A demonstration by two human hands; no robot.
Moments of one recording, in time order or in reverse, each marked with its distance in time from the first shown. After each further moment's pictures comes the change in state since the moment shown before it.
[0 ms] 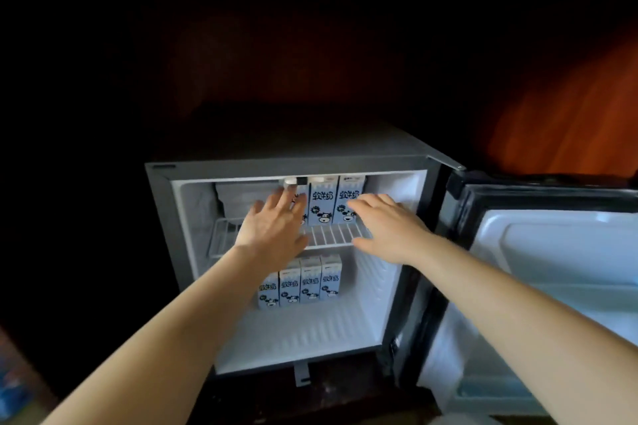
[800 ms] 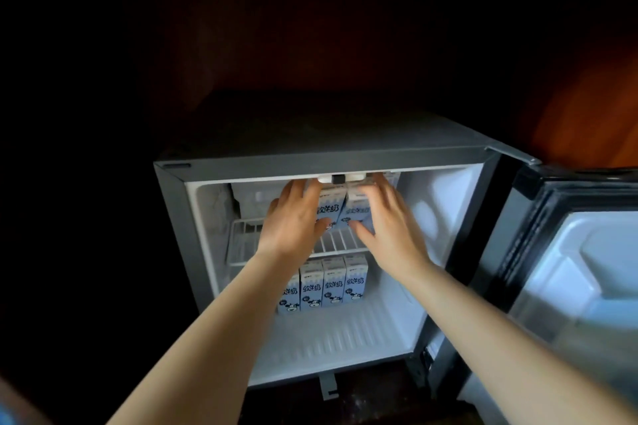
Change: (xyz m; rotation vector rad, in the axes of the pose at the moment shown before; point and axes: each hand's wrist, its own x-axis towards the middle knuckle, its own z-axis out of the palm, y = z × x) left_hand 0.033 -0.028 0.042 -0.369 0.228 -0.097; right_hand 0.055 -0.028 0.068 0.255 0.606 0.020
